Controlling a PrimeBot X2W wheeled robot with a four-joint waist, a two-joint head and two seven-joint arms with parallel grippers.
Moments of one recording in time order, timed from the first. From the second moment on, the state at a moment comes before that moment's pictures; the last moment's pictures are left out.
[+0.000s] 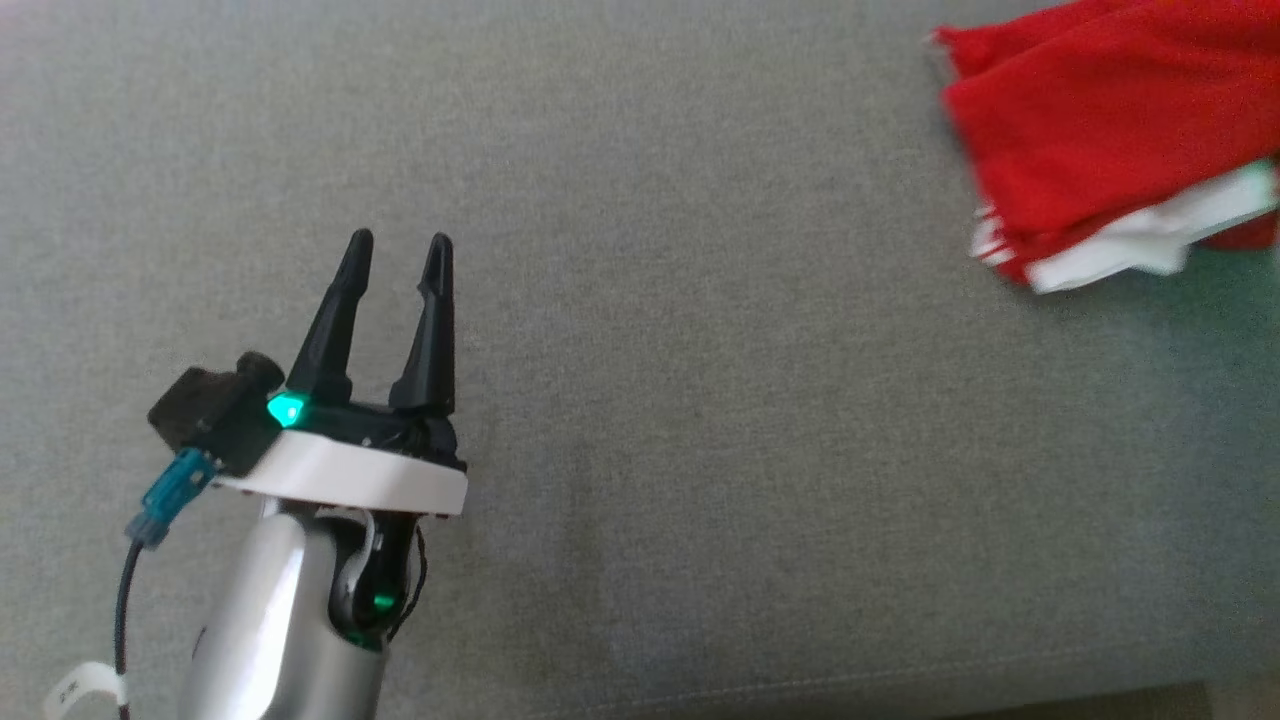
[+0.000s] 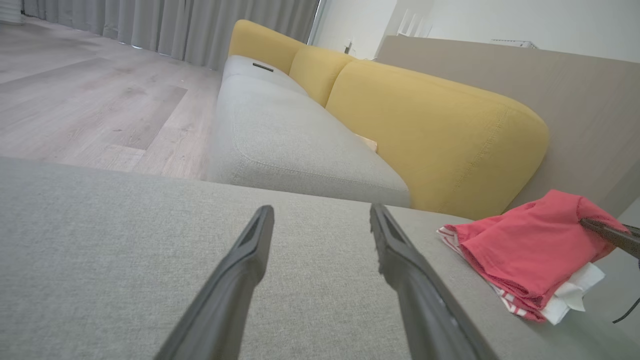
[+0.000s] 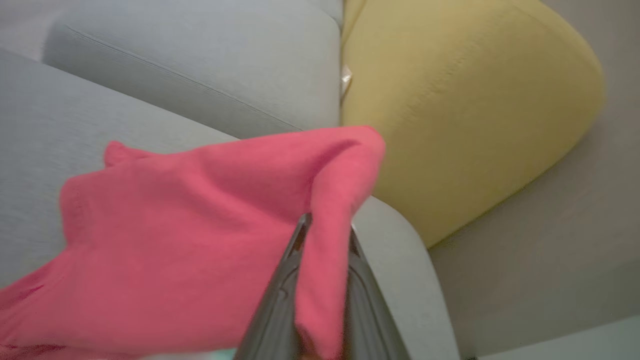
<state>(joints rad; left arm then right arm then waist) -0.23 0.04 -0.19 0.11 -0.37 -0.12 -0.26 -0.76 -0.58 0.28 0.72 0.13 0.13 -0.05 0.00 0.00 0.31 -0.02</state>
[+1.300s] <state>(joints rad) -0.21 0.04 -0.18 0.13 -0.38 -0.12 -0.26 -0.69 -0.34 0.05 0.55 0.12 0.13 -0.05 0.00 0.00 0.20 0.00</state>
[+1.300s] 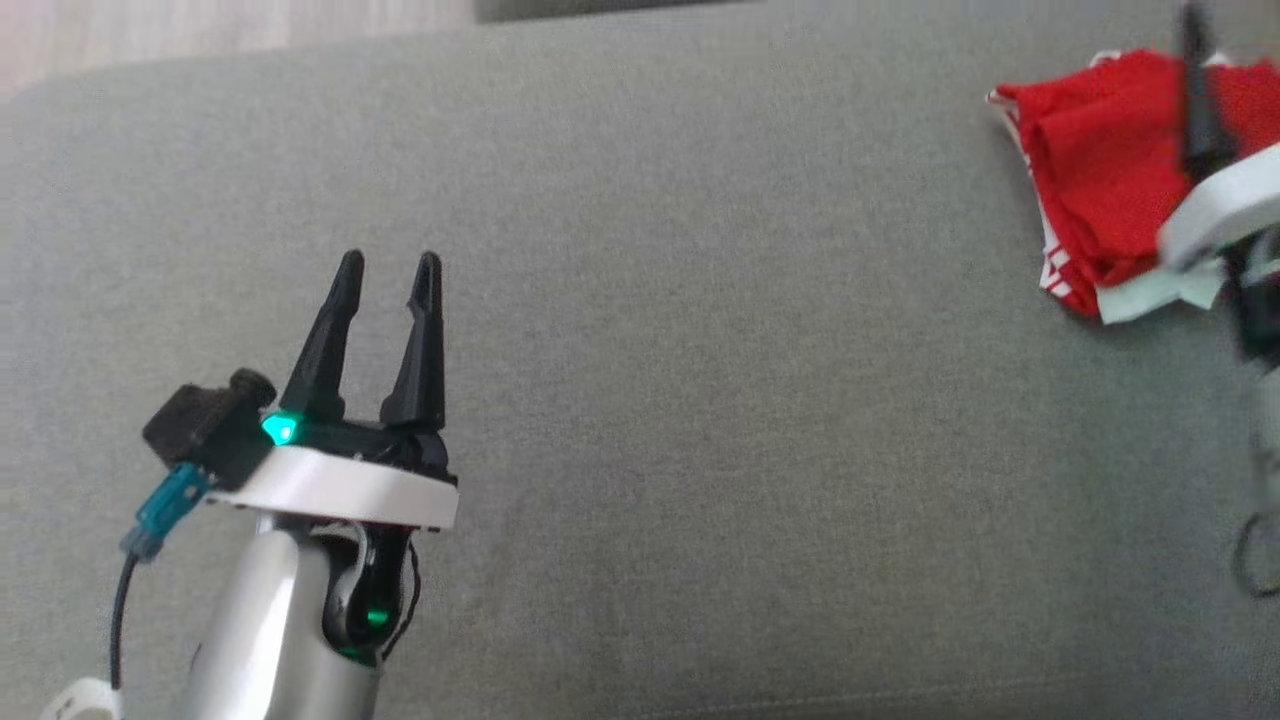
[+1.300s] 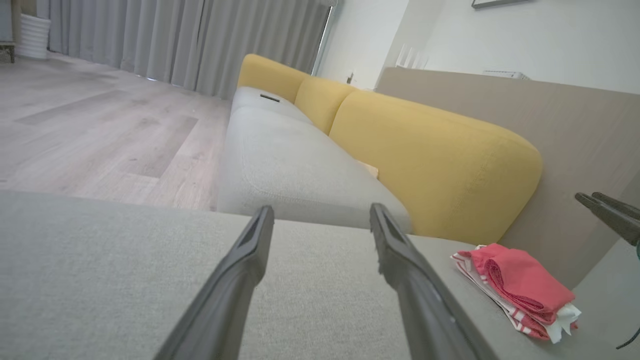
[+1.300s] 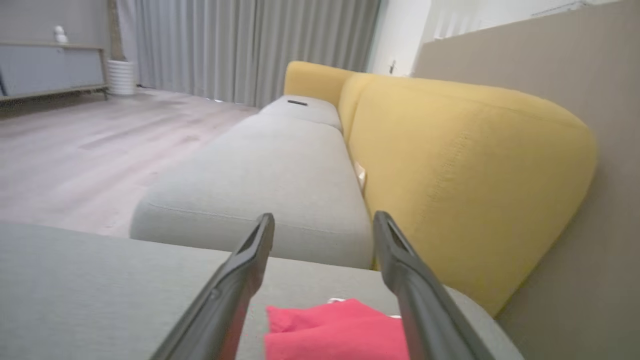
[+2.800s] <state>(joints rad) 0.05 0.04 -0.11 0.12 -0.38 -0.10 -0.26 -0.11 -0.05 0.05 0.36 0.27 0.13 -0.25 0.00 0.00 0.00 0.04</state>
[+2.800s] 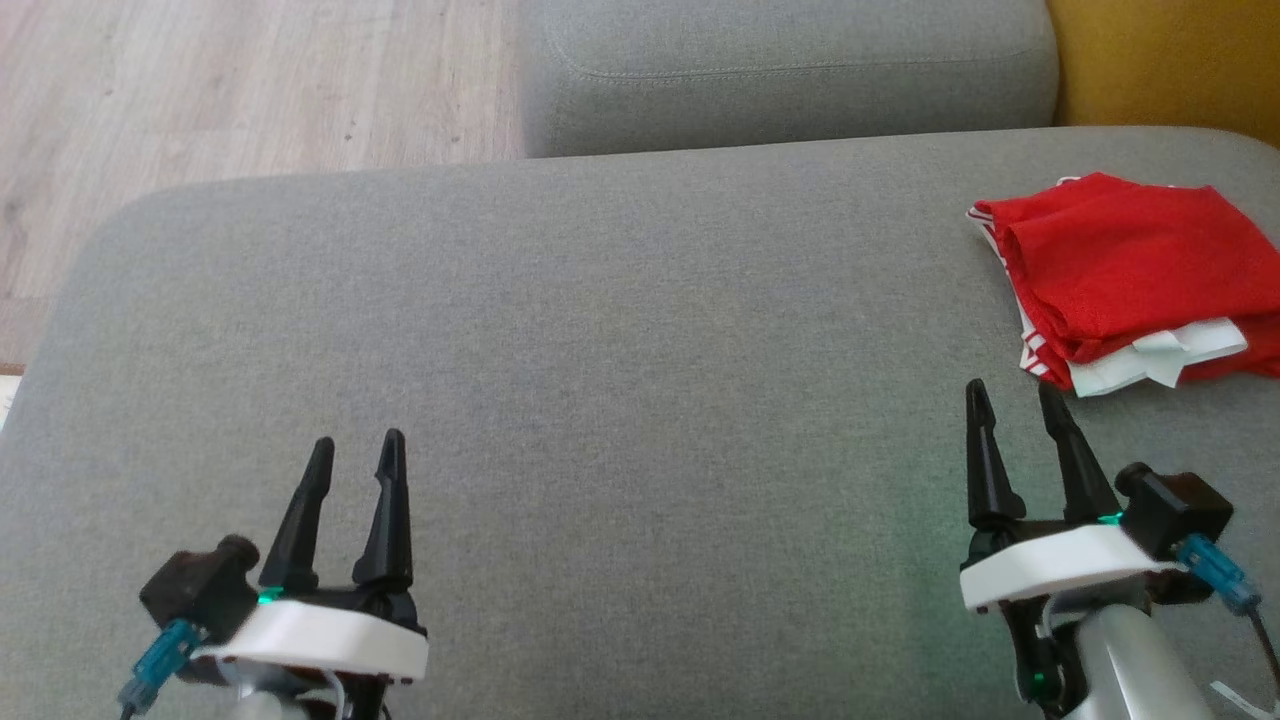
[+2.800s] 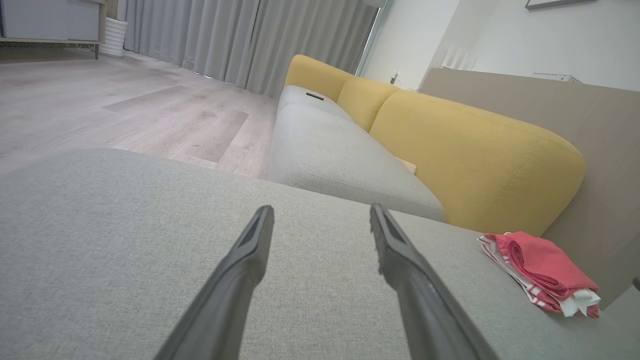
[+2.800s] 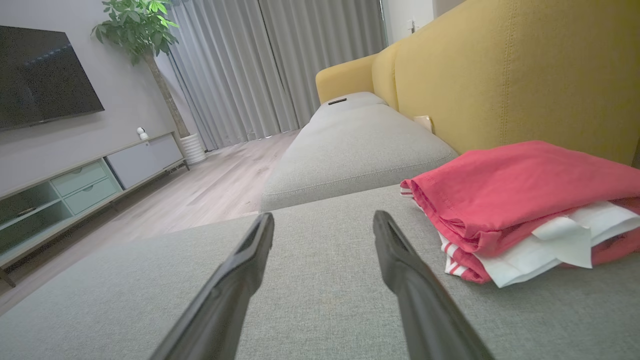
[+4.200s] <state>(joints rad) 0.08 0.04 -0.10 0.20 -0.41 -0.10 -0.26 -0.07 -0.05 0.06 0.40 0.30 0.13 -0.25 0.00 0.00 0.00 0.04</state>
